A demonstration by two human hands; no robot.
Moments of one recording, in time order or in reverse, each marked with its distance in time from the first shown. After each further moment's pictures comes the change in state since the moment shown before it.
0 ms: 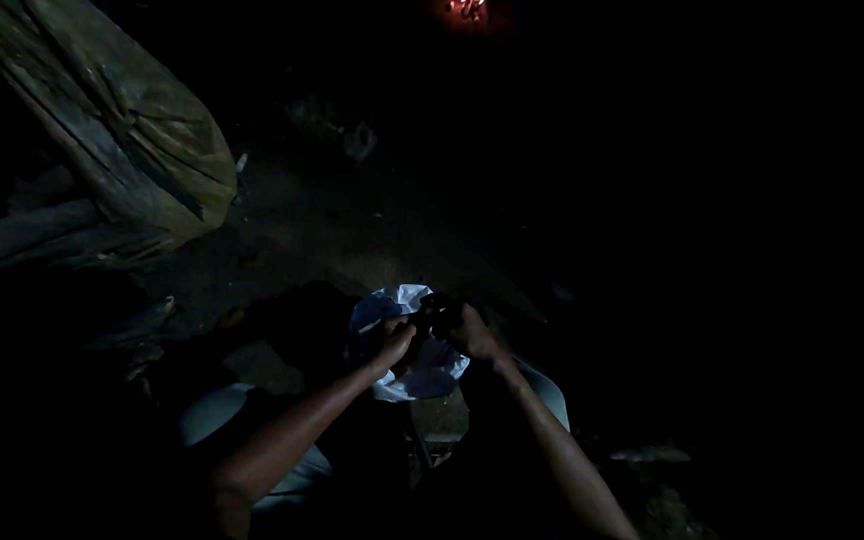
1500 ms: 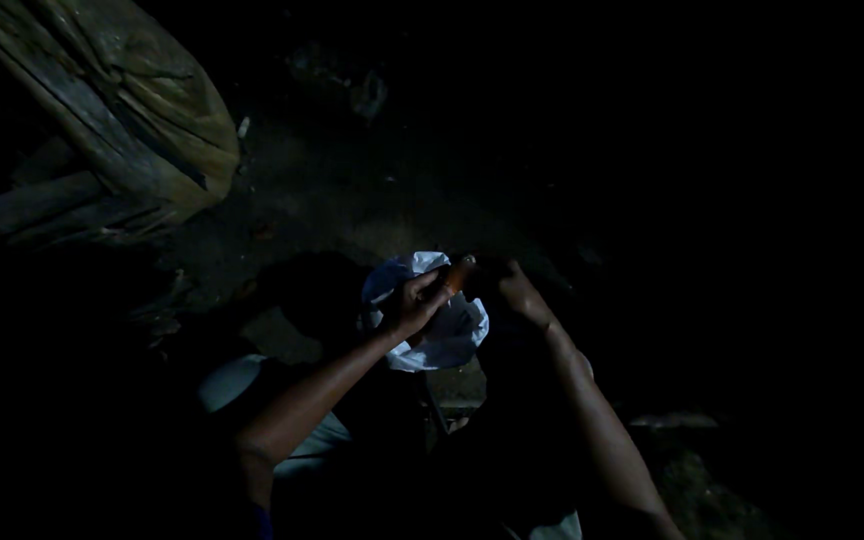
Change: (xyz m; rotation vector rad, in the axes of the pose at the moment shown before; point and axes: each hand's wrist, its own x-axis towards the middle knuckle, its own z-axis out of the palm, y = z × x) left_hand 0.009 -0.003 0.003 -0.032 -0.085 0.376; right_hand 0.001 0.017 -0.023 0.480 0.017 -0.041
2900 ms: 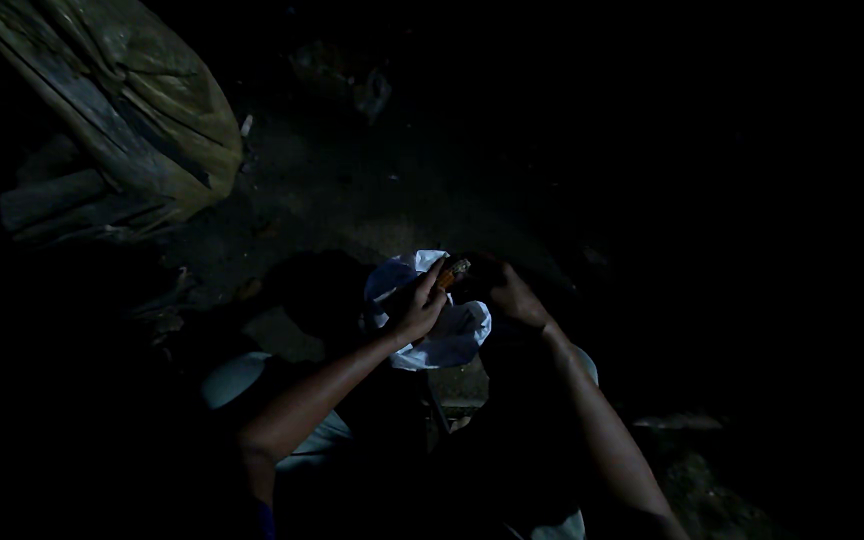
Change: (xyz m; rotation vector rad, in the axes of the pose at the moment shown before) left_hand -0.001 0.001 0.001 0.282 -0.074 -0.082; right_hand -0.002 0.001 0.007 -0.098 -0.080 -0.022
